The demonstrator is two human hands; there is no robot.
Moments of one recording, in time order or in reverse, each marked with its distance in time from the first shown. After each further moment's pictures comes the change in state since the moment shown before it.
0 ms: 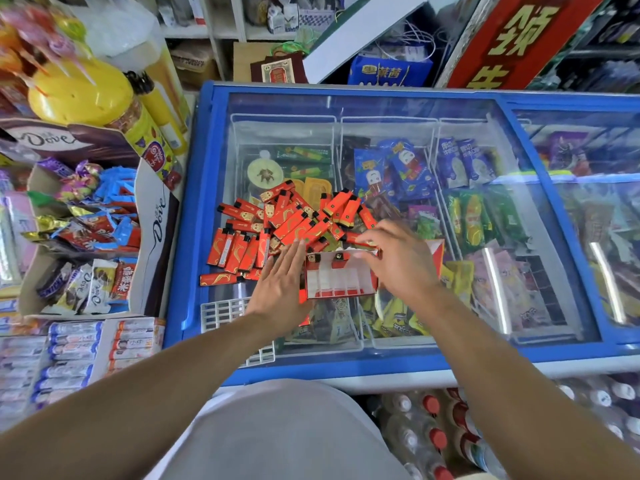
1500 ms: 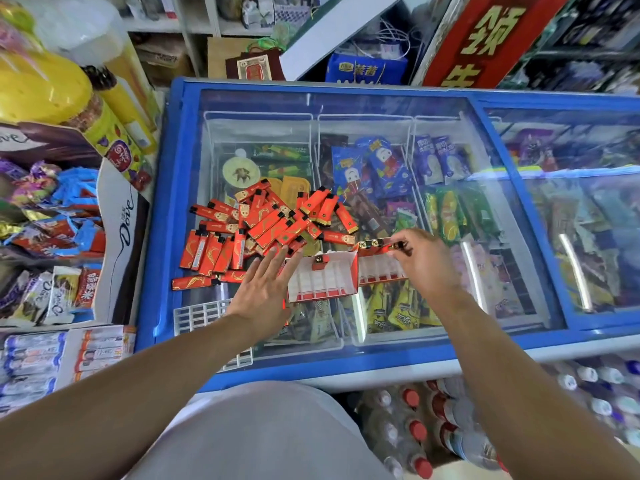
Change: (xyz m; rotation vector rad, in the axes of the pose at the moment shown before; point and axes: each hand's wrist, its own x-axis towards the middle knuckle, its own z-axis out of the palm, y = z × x) left_hand 0.004 0.008 0.002 0.191 -0.075 0.066; right_hand -0.024 0.076 -0.008 0.109 -0.049 0.326
